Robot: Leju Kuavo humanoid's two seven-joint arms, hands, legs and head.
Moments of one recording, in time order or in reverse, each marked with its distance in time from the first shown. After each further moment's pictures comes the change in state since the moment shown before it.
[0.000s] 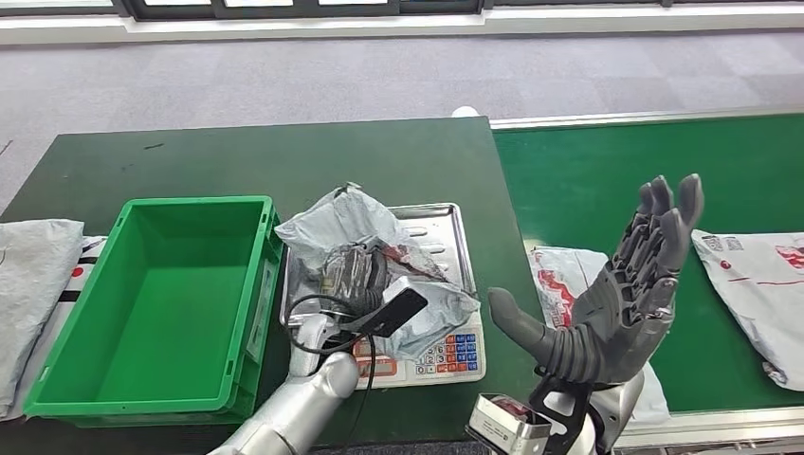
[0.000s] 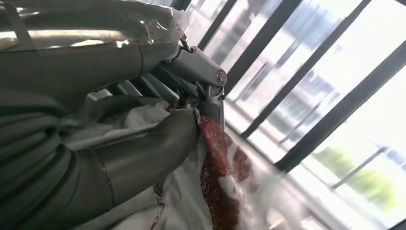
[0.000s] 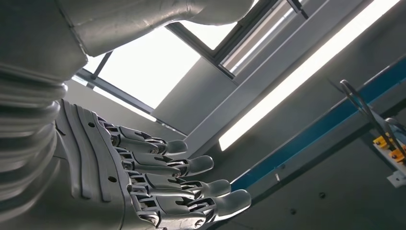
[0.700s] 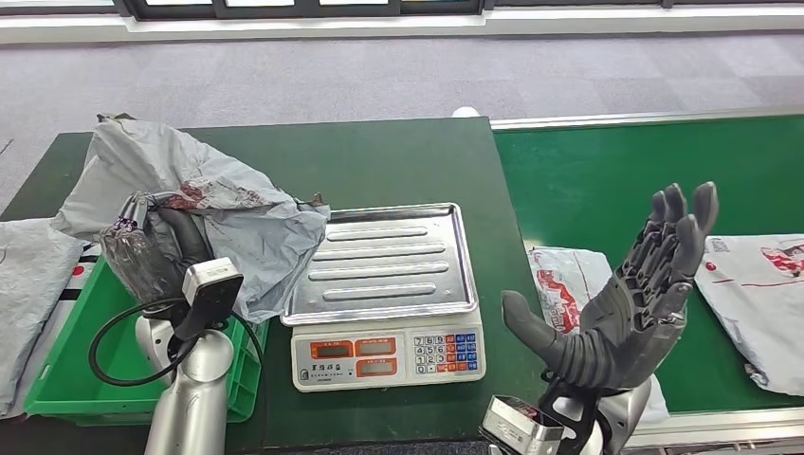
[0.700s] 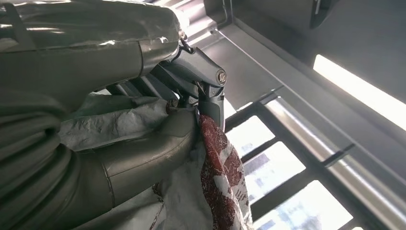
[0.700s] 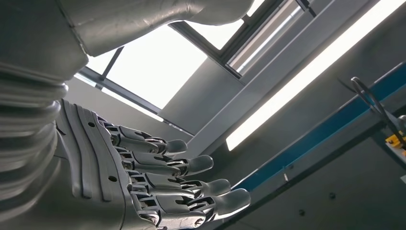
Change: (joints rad) left arm 0.192 0.043 0.381 -0.723 0.018 0.010 -0.180; right arm 0.030 -0.001 -0.028 -0.013 -0.032 0.000 -0.018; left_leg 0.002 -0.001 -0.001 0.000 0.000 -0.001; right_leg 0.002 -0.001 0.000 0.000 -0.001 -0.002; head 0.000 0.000
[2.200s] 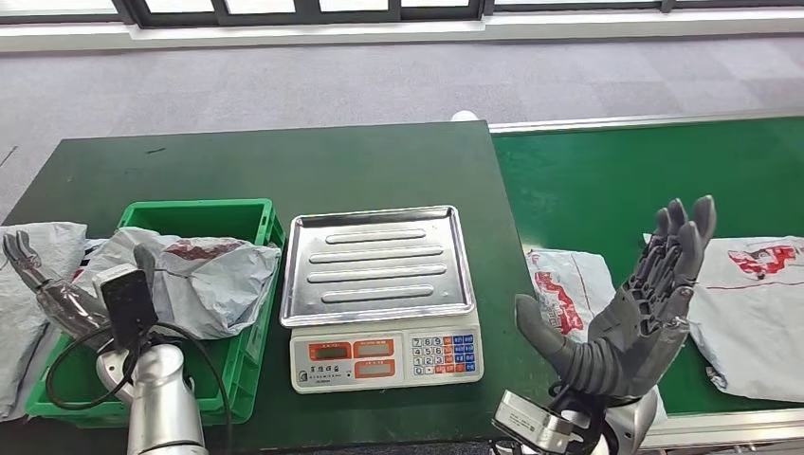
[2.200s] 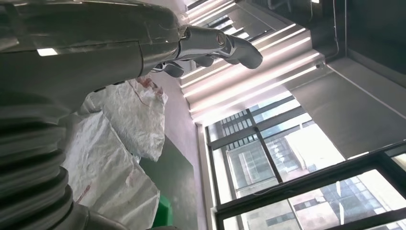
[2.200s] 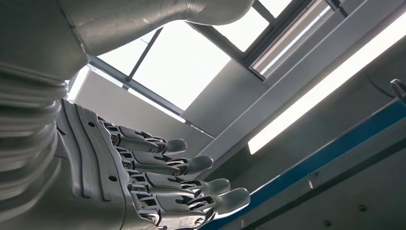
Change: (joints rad) left arm -0.068 -0.038 0.473 0.202 0.202 -0.002 -0.116; right arm 0.058 0.000 -0.042 -0.005 -0.002 0.000 0.040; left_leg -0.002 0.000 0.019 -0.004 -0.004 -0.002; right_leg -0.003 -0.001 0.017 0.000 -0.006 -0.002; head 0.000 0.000
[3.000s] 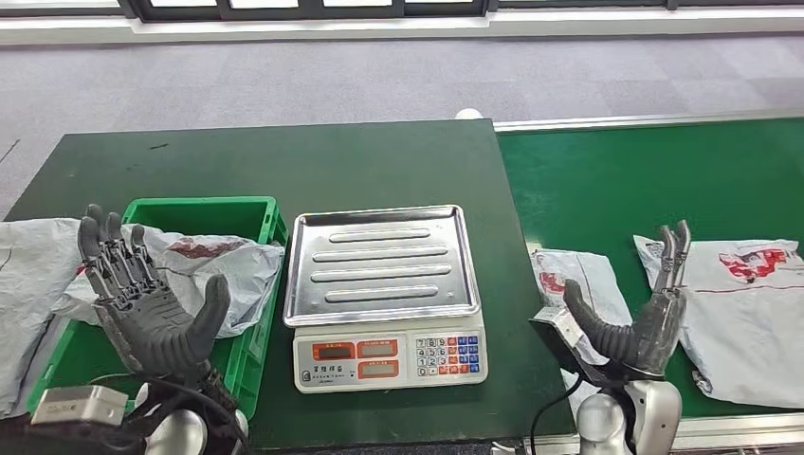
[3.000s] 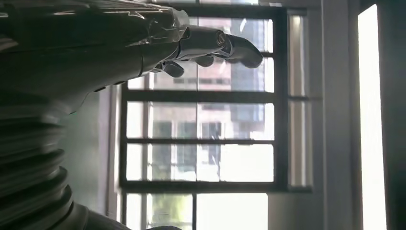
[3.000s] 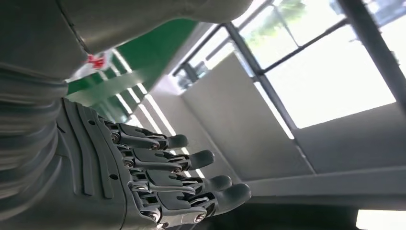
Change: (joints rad) left arm 0.324 0.125 -0.686 -0.492 0.524 -0.265 -0.003; right arm -0.078 0.008 -0.391 0.309 0.239 0.000 0.128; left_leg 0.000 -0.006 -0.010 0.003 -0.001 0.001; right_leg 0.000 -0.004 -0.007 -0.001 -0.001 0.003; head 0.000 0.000
